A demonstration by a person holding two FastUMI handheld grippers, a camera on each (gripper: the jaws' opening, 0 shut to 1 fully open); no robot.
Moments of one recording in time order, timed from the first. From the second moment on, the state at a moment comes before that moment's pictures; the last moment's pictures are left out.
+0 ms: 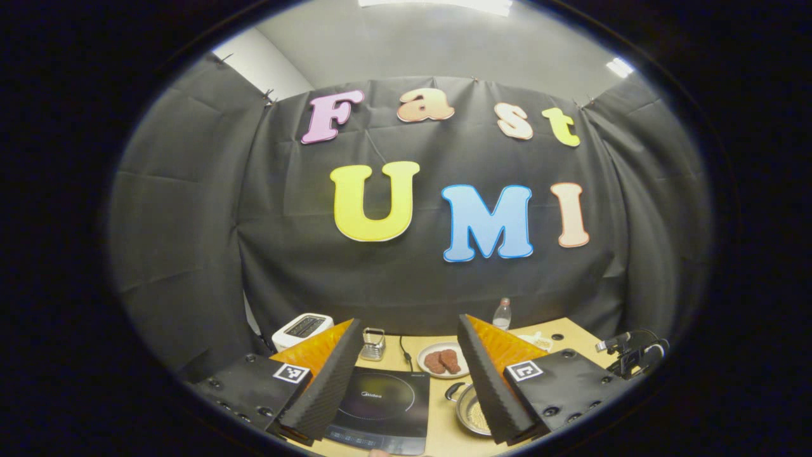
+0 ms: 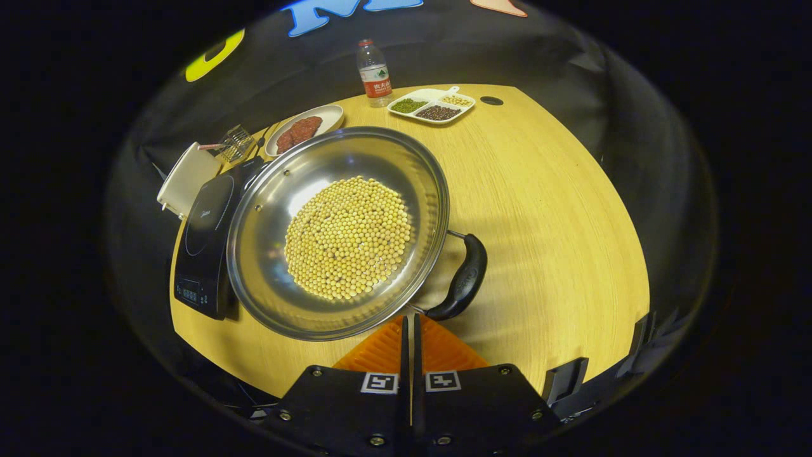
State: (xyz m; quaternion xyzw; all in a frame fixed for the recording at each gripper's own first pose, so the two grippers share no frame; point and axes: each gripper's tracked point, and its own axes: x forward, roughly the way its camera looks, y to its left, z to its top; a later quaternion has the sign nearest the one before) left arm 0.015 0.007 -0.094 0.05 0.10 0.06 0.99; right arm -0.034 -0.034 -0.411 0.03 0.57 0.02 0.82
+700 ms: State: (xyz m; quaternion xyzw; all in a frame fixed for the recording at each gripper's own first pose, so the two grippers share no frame) left arm 0.029 -0.018 -0.102 0.05 0.11 0.06 0.99; right arm 0.014 -0.073 -0.414 0.01 0.55 0.01 0.83
